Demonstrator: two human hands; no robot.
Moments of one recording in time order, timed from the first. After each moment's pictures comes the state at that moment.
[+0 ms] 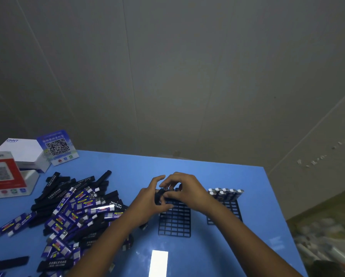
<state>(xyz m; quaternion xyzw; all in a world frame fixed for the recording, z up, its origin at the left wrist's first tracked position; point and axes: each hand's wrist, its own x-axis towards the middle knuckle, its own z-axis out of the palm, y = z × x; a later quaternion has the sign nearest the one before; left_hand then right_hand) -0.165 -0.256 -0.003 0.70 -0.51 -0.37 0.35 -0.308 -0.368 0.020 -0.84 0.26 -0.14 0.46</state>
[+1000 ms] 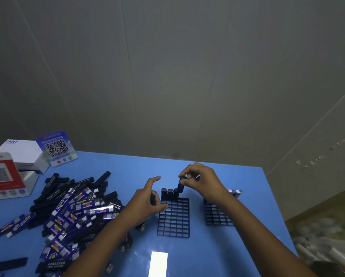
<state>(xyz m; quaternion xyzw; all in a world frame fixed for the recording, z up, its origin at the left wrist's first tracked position) -0.160 -0.253 -0.003 0.71 -0.49 -0.38 0.34 -0.338 -0.398 0.040 -0.82 0.34 -0.17 0.42</state>
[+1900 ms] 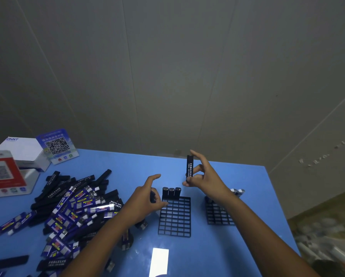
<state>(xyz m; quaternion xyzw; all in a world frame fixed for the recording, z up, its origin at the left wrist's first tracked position) -0.155 -0.255 -0.006 0.71 -0.49 -0.38 0.35 -0.341 -0.401 0.032 -0.70 0.38 -0.19 0.58</state>
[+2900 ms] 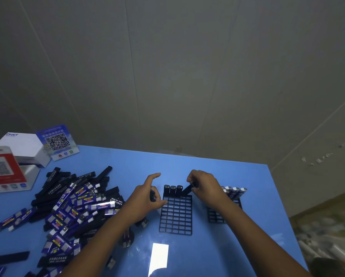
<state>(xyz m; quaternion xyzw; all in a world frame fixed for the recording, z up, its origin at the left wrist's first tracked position) -0.151 -0.253 -0.012 0.71 -0.49 -0.38 0.35 -0.337 -0.407 -0.010 -0.88 0.39 -0.04 0.29</state>
